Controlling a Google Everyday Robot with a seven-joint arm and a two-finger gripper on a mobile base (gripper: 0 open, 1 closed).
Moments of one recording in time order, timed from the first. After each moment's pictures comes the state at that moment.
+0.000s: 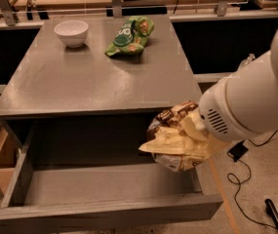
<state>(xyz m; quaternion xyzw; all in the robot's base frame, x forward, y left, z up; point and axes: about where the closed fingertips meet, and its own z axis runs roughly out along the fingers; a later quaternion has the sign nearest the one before) 0.398 -0.102 0.923 -0.30 0.91 0.04 0.28</state>
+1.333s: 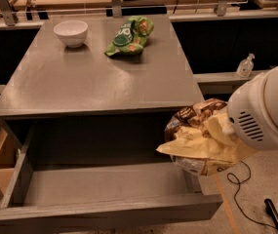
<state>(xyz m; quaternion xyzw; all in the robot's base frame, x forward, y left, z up) 0.369 -0.135 0.955 -0.27 0.92 0.00 0.29</state>
